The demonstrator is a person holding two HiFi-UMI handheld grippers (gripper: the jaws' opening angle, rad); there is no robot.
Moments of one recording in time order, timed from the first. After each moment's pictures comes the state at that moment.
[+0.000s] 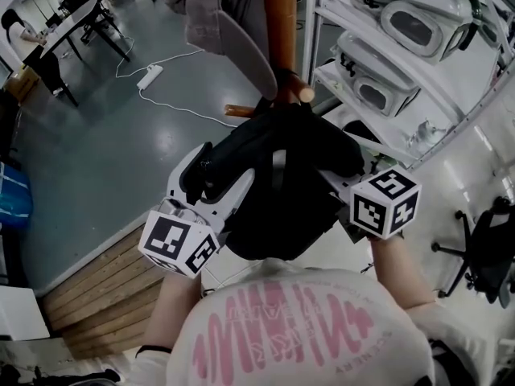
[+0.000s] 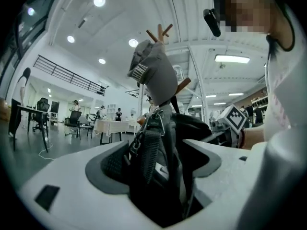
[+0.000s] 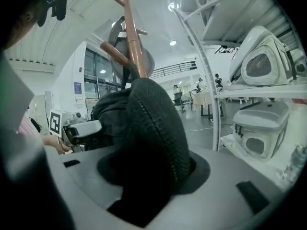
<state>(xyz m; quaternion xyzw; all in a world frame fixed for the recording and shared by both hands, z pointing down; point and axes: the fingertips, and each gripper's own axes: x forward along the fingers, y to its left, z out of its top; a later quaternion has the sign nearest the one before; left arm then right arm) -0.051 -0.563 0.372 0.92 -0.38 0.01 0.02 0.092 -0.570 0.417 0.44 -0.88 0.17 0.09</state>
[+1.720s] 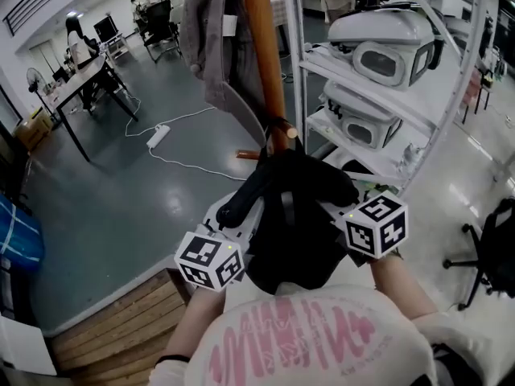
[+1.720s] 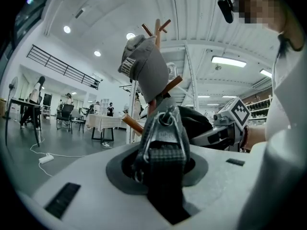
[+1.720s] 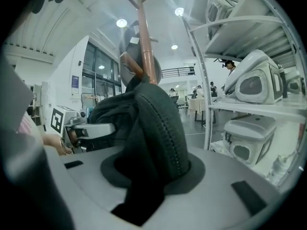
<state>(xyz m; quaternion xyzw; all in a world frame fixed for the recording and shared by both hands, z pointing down) -0.027 -0.539 0.370 0.94 -0.34 0.02 0.04 0.094 -0.529 0.389 0.48 -0.86 0.13 0.11</state>
